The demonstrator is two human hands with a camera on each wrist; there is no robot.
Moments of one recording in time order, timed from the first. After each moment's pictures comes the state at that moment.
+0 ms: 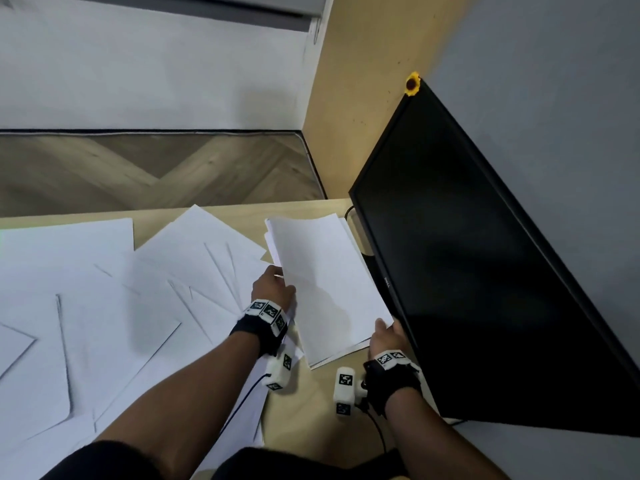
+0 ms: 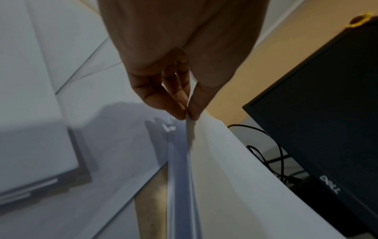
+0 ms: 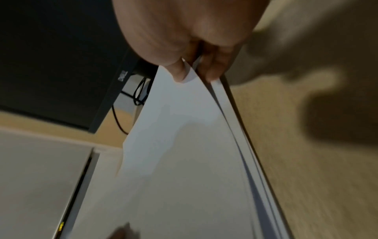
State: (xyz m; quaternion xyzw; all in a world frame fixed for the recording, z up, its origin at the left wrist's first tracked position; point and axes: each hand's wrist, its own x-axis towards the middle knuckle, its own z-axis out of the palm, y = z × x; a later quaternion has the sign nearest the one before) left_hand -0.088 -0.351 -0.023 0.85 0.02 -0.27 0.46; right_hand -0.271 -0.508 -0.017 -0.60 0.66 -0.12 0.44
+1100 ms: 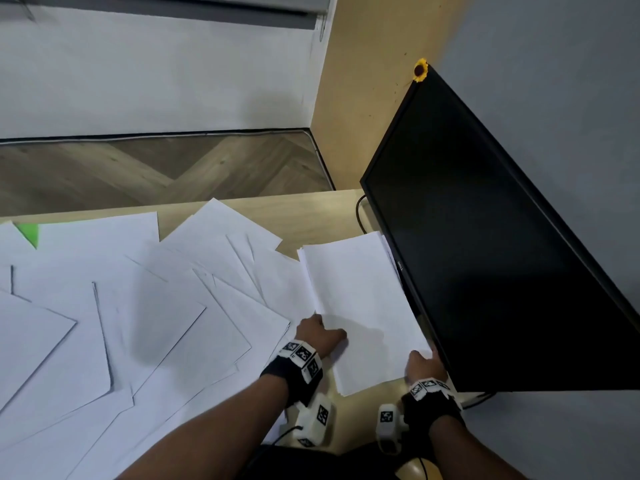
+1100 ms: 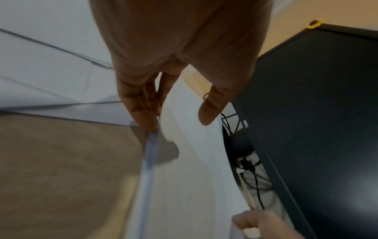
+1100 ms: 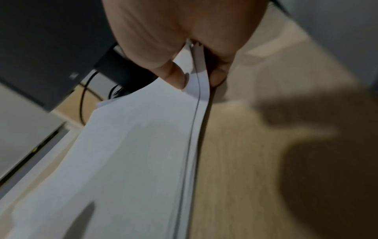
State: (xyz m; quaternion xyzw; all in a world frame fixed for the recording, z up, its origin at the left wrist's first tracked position) left_hand -0.195 -0.335 -0.023 0.82 -0.07 -0.43 0.36; right_hand -0.353 -0.502 -0.042 -0.59 0.70 -0.11 0.38
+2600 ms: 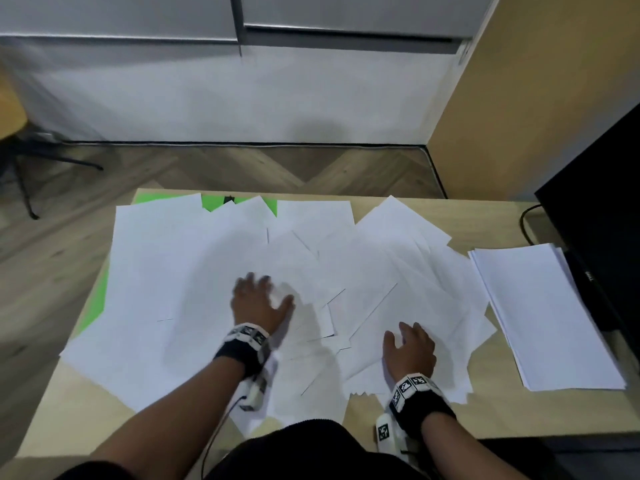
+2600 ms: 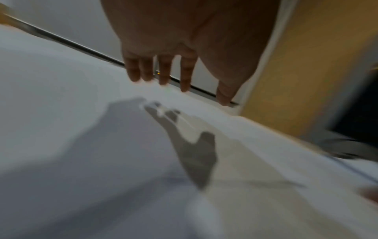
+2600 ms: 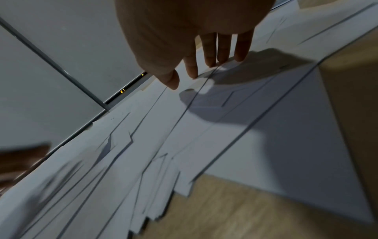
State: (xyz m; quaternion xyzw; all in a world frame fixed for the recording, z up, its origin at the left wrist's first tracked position) left_hand -0.077 0.140 -0.032 0.98 -0.02 -0.10 0.18; right_hand -0.229 -0.132 -0.052 -0.88 0.41 0.04 0.24
